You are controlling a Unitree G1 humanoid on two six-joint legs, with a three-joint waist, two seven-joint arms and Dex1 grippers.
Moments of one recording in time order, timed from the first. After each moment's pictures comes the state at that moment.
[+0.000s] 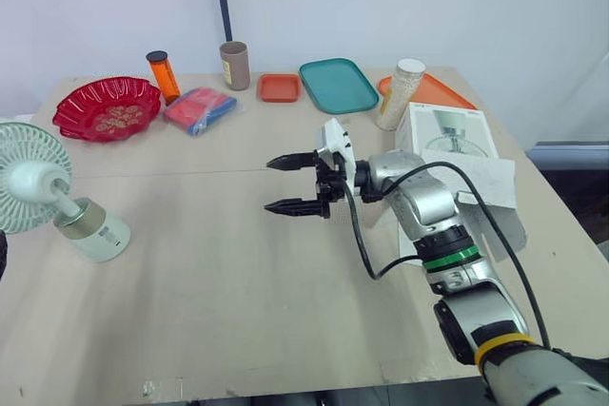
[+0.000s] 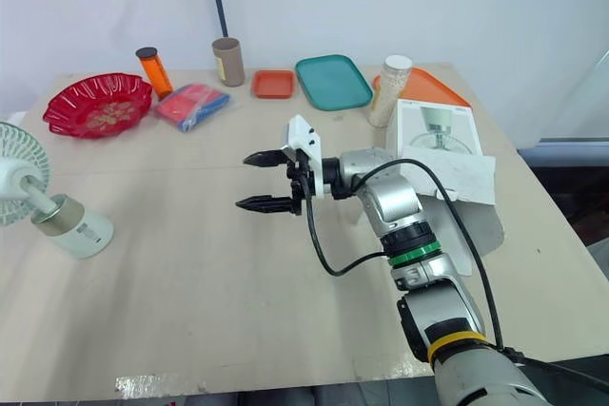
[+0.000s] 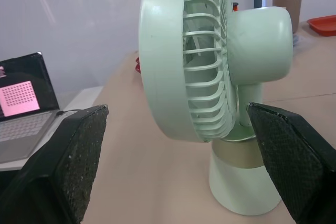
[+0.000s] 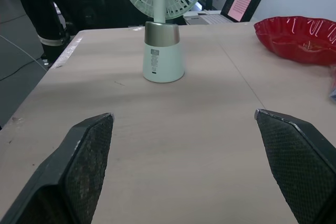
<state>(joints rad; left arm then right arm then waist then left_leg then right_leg) 0.51 0.54 0.91 -0.41 -0.75 0.15 -0.41 -0.85 -0.32 0.22 0.28 0.33 0.31 1.24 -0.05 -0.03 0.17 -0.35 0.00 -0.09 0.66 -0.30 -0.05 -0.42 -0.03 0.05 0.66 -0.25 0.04</state>
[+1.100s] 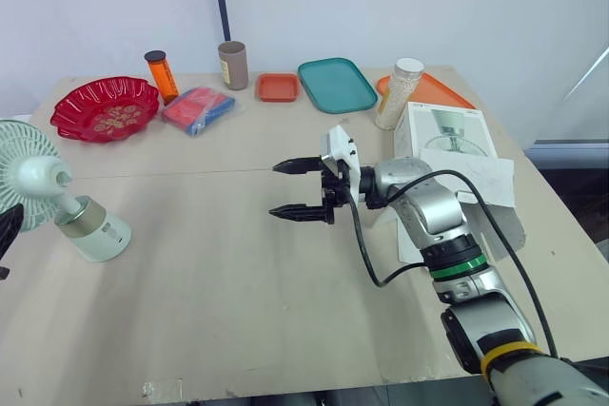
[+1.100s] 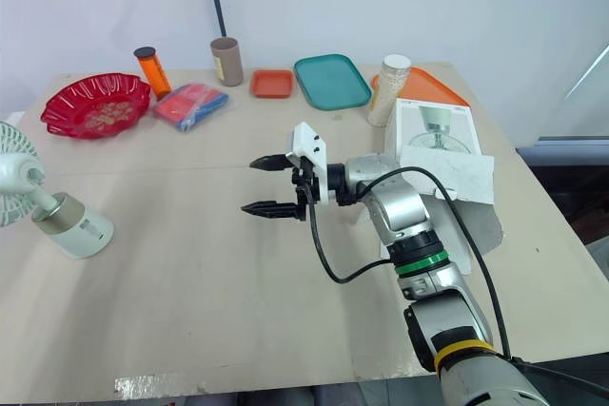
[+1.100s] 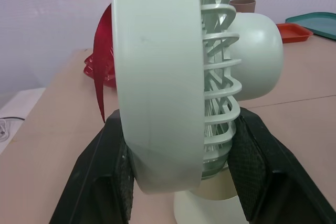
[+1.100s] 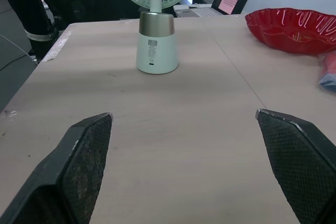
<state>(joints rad) 0.34 0.64 0.88 -0.29 -0.77 0.30 -0.55 -0.81 -0.34 0.22 0.21 0.32 0.33 1.21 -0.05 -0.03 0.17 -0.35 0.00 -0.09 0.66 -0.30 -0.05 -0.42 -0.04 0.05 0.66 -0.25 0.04</state>
